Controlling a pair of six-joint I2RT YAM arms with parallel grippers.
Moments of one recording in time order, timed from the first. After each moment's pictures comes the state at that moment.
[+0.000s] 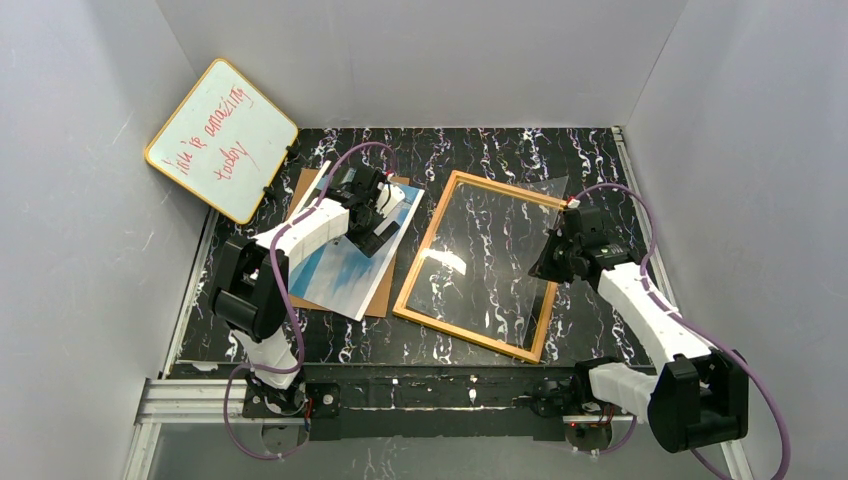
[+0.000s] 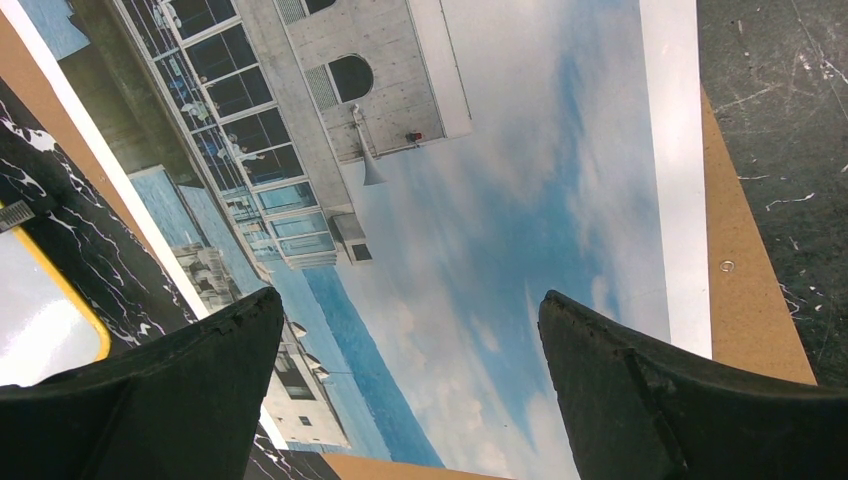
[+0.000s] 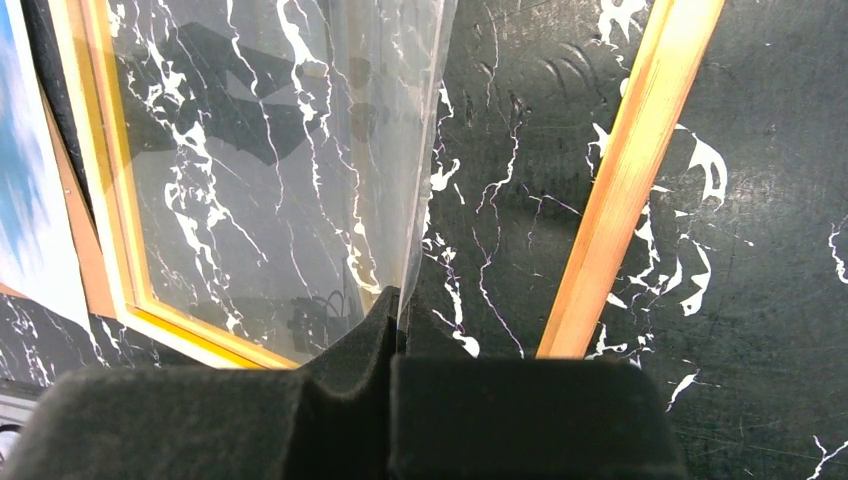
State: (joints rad) left arm -0.46 1.74 1.25 -0.65 -0.25 0.39; right arm 0.24 1.10 0.74 -0.60 -0.13 0.54
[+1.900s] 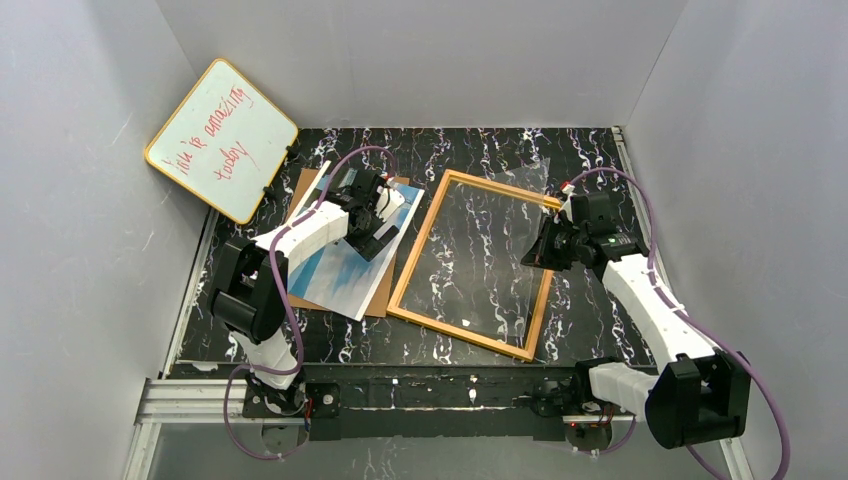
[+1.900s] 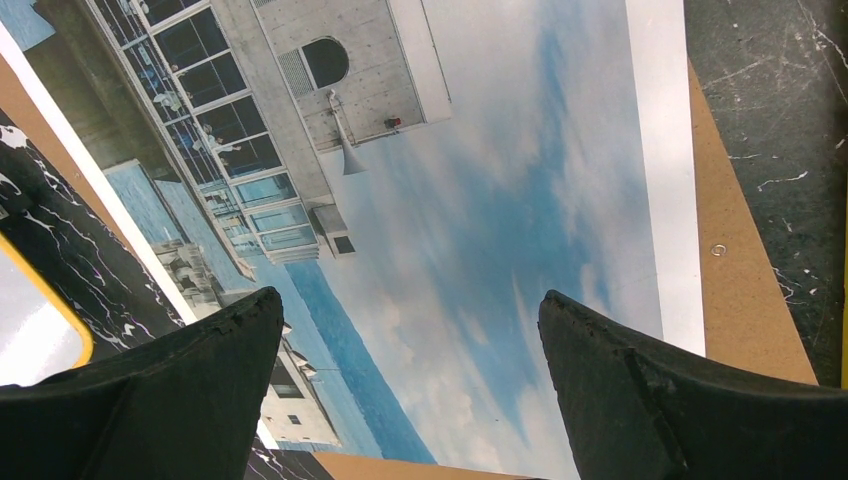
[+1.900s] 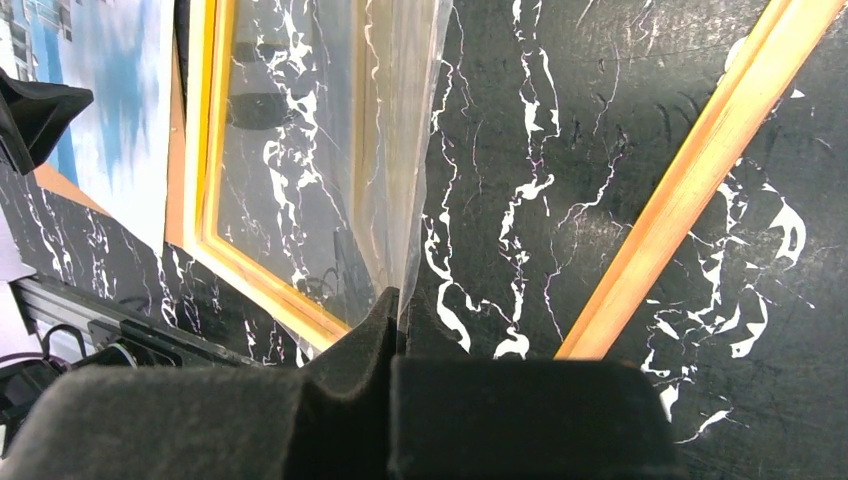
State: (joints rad) left arm -0.46 1.72 1.22 -0.64 -0.24 0.39; right arm 0.21 1.11 0.85 -0.64 -0.32 0.44
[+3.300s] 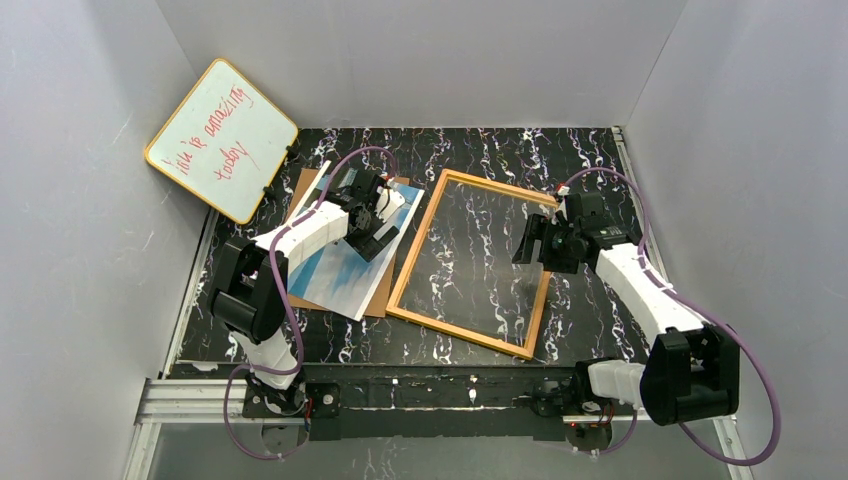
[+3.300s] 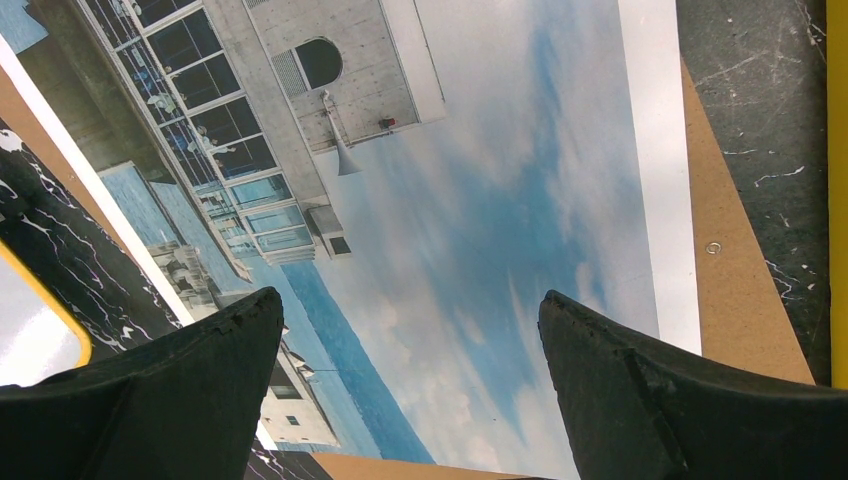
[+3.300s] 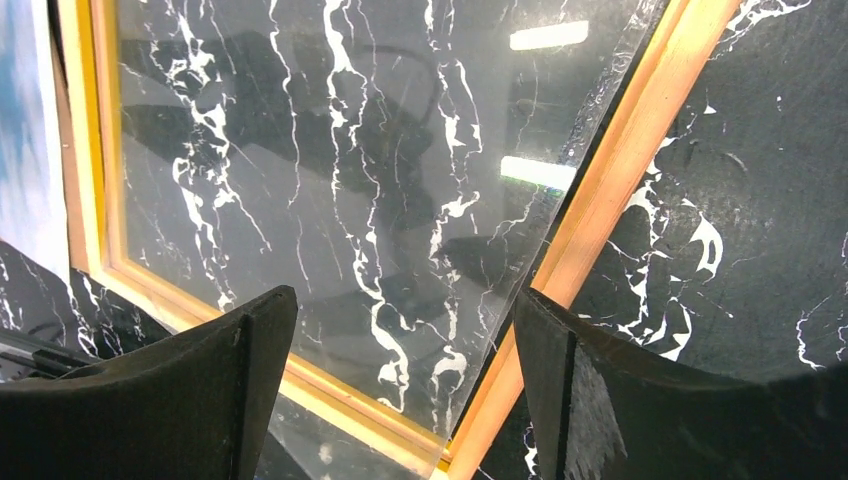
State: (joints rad) left arm -0.46 1.72 1.22 -0.65 -0.23 0.39; right arm 0.20 1.21 0.85 -0.61 -0.25 0.36
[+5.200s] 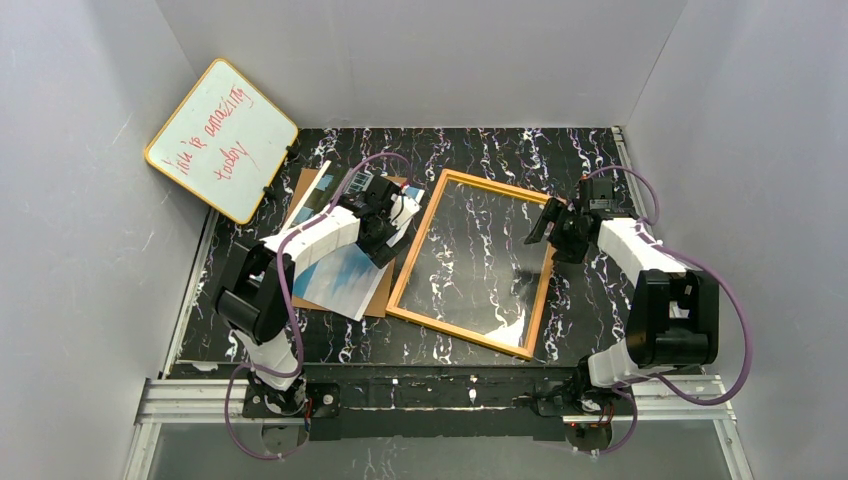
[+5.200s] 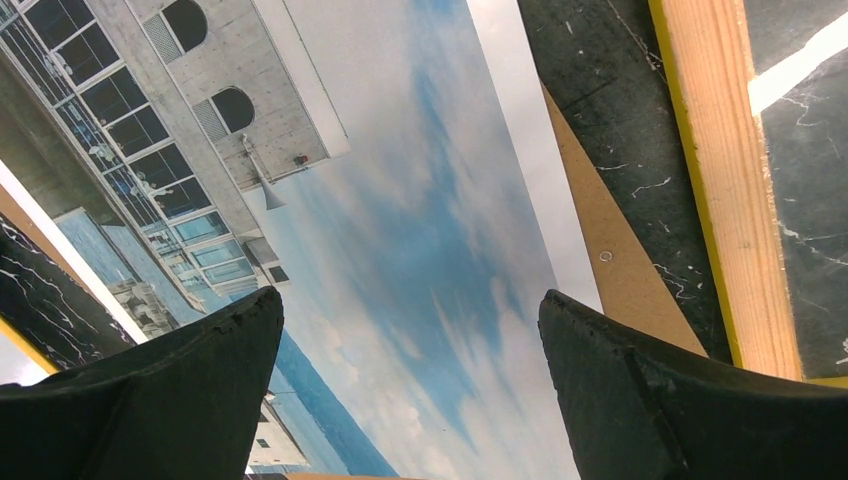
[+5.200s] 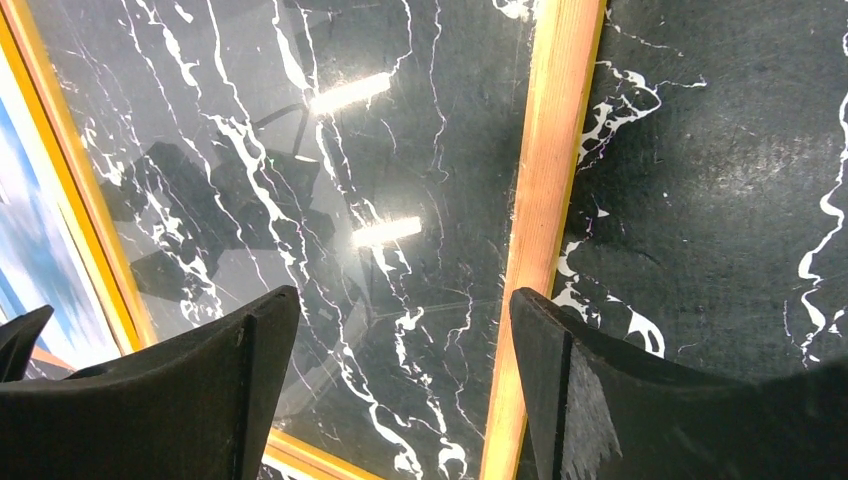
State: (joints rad) left arm -0.54 1.73 1.22 -0.64 -0.20 0.37; right arm 0.03 1.48 0.94 -0.50 -0.26 0.48
